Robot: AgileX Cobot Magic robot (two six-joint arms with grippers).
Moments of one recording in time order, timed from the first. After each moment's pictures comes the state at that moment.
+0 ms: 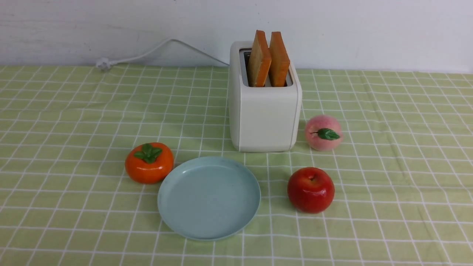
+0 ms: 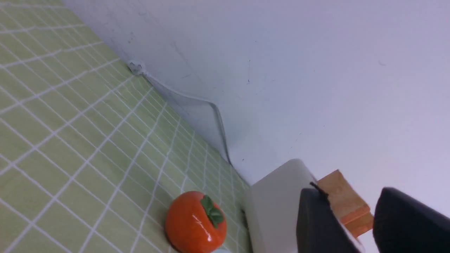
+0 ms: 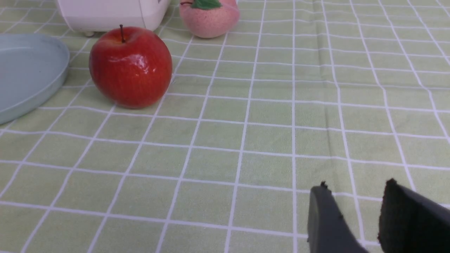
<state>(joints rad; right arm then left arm) 0.04 -0.01 0.02 0.20 0.39 -0.12 -0.04 -0.01 0.03 -0.52 -0.09 -0.40</state>
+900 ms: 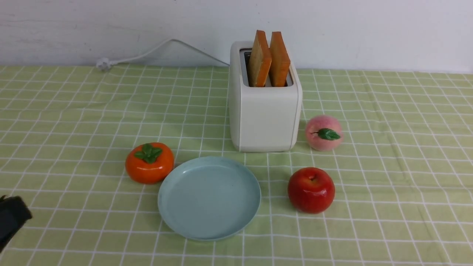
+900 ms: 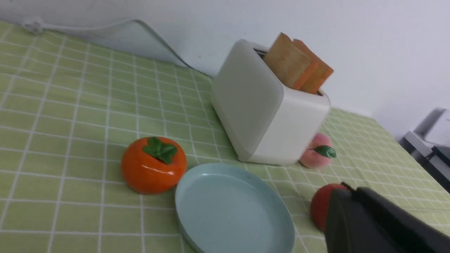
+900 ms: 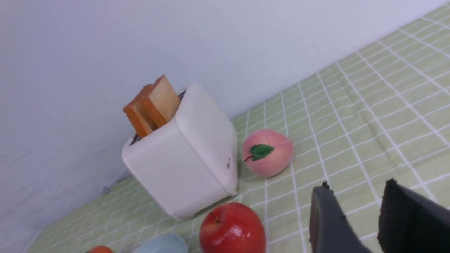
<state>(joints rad) 0.04 -0.01 -0.01 0.73 0.14 -0.05 -0.28 0.28 -0.38 -0.34 0.30 -0.10</state>
